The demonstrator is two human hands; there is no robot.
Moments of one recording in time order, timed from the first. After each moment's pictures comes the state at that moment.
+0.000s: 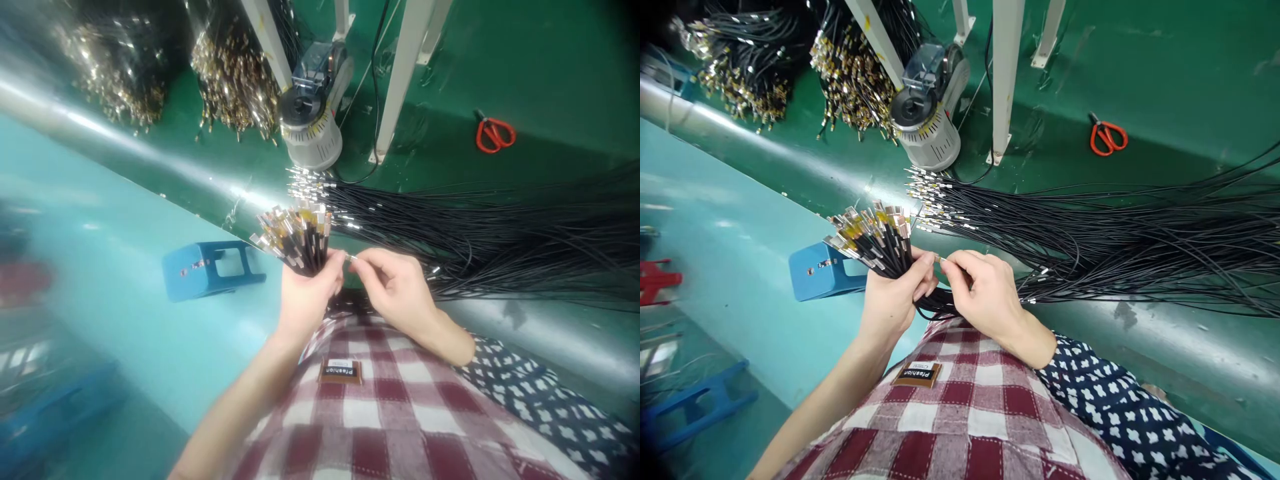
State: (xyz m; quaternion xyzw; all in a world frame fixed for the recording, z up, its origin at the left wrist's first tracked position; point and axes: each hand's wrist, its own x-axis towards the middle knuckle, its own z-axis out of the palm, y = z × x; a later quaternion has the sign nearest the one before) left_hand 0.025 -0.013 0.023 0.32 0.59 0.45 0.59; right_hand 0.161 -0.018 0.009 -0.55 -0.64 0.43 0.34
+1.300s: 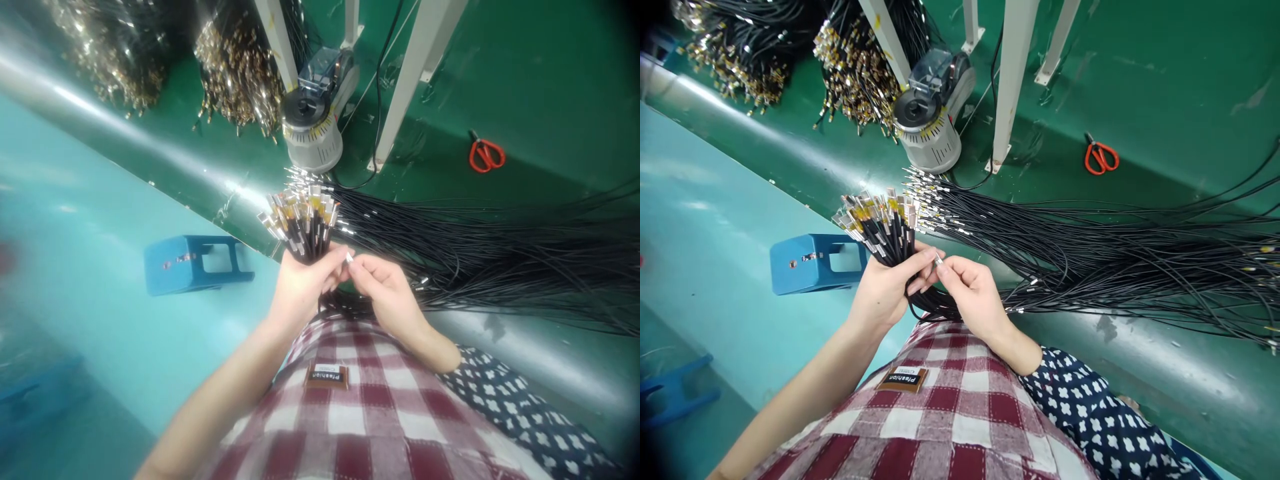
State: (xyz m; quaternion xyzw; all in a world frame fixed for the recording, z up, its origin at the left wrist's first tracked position) left_hand 0.032 0.004 0.029 0.27 0.56 0.43 0.65; right_hand 0.157 -0.015 0.003 -0.44 -0.39 0.69 0.43
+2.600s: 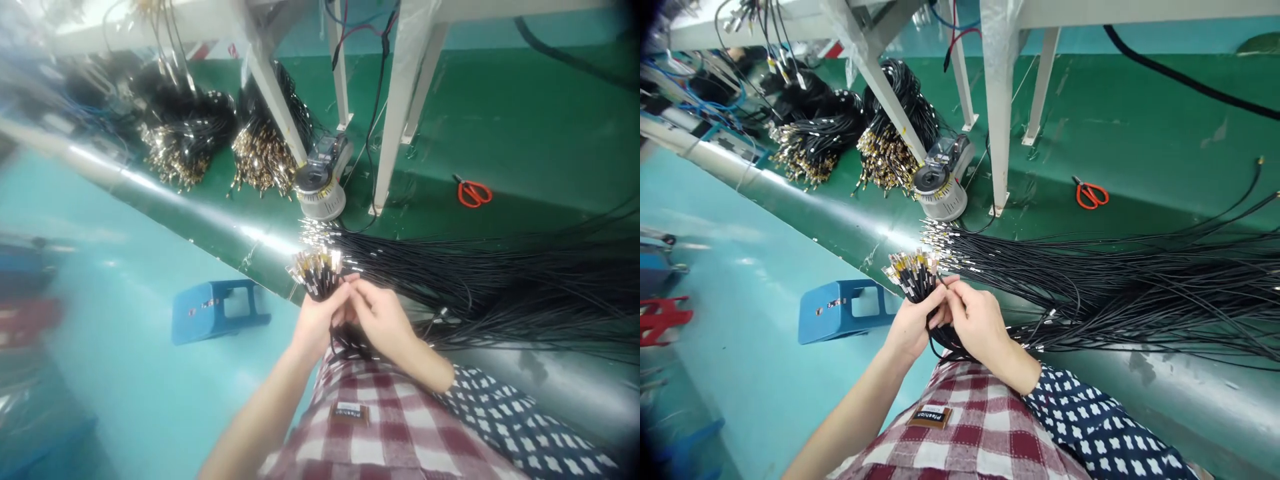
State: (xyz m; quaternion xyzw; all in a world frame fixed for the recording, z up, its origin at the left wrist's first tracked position) left_hand 0.020 0.007 0.012 0.24 0.55 0.41 0.69; right_hand 0.142 0.001 0.002 -0.54 -0.59 0.50 0.32
